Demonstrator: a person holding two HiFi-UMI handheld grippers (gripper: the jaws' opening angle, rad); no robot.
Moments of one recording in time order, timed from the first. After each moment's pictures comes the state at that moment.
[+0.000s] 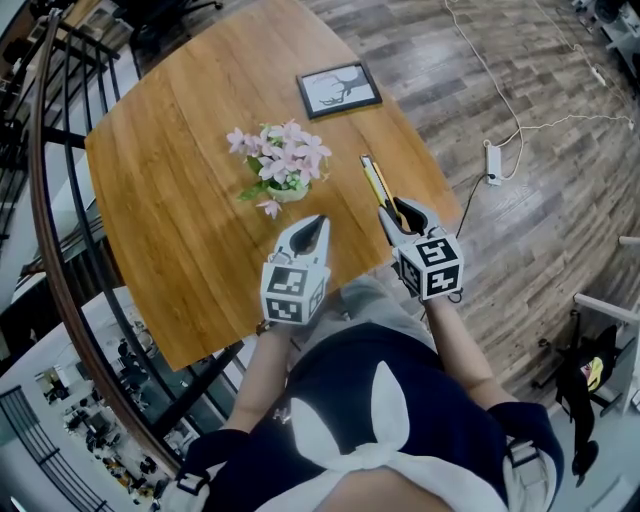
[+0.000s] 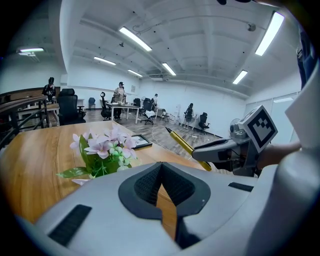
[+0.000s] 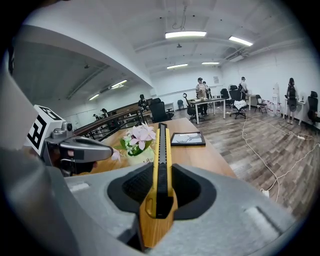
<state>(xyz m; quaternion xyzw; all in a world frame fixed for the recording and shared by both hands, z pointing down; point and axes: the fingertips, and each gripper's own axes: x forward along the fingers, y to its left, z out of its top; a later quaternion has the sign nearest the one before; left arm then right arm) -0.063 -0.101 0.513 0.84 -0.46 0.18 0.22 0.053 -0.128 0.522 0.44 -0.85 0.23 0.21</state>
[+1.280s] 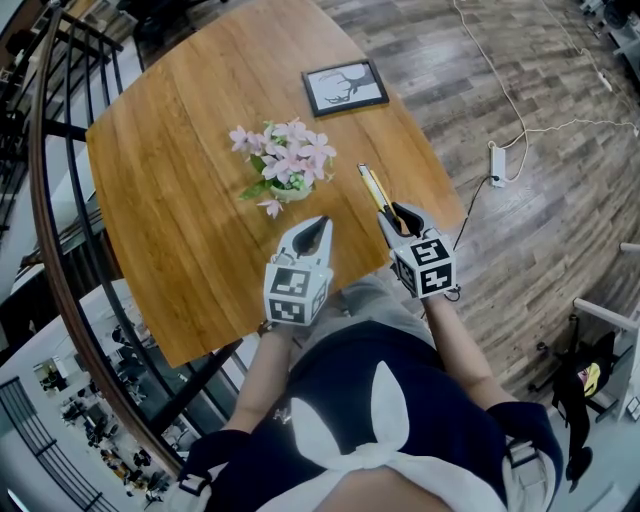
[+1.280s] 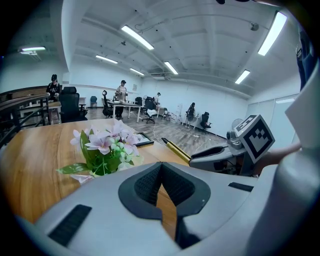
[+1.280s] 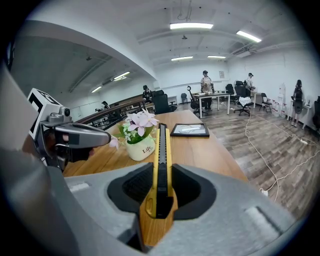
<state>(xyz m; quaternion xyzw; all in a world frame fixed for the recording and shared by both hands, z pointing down) -0.065 -0.102 0.522 0.84 -0.46 0.19 0.23 0.044 -0.125 0.556 0.41 -0.85 0.23 0.25</state>
